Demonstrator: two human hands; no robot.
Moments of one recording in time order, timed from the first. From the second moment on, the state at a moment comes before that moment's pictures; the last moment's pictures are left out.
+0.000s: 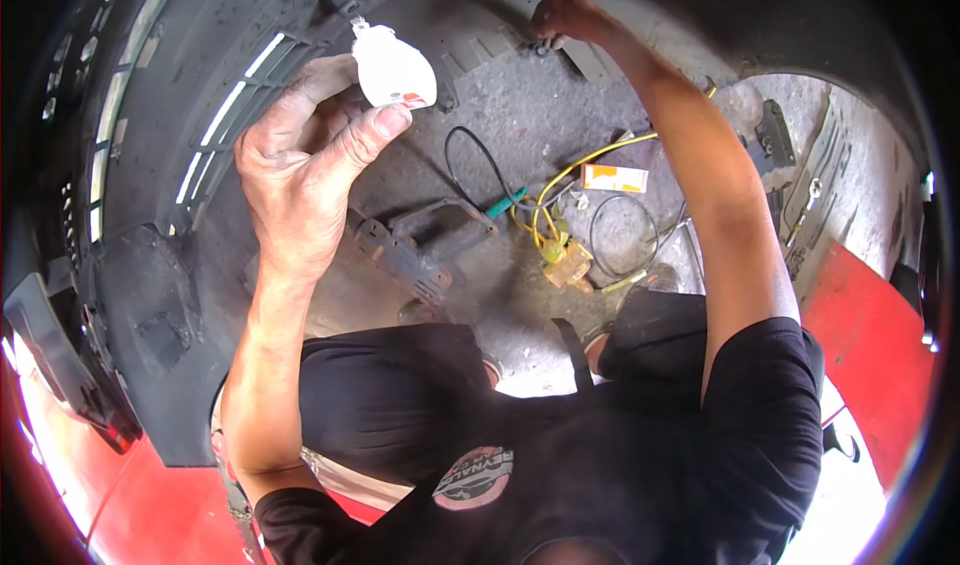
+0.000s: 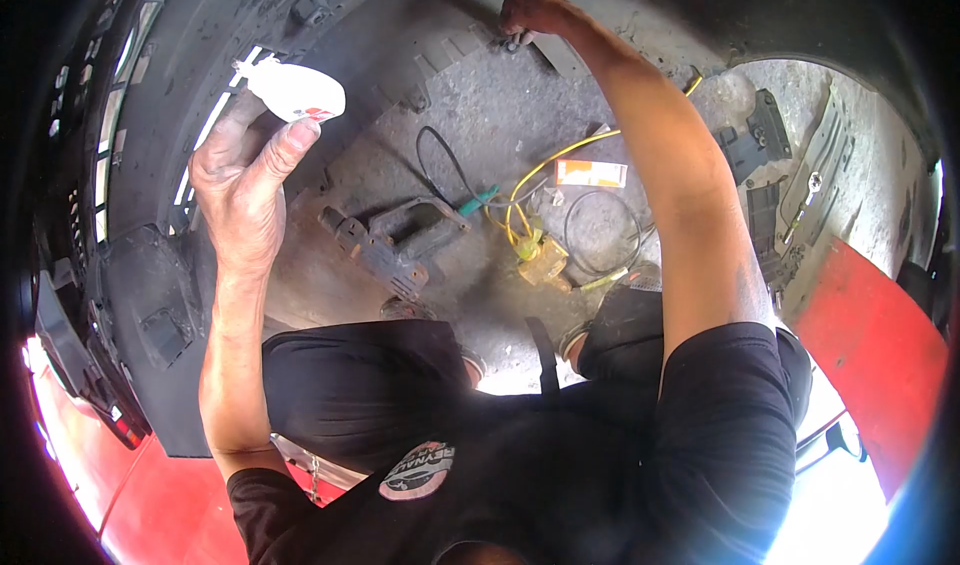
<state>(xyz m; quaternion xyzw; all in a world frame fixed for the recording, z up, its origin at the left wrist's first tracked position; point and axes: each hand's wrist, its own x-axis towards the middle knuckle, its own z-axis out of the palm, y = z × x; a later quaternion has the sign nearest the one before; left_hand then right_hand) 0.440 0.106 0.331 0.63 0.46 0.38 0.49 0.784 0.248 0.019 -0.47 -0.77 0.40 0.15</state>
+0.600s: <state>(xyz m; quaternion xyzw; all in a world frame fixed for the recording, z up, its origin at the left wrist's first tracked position) 0.440 0.105 0.336 0.64 0.44 0.40 0.49 0.754 0.230 0.068 -0.59 -0.74 0.33 0.05</state>
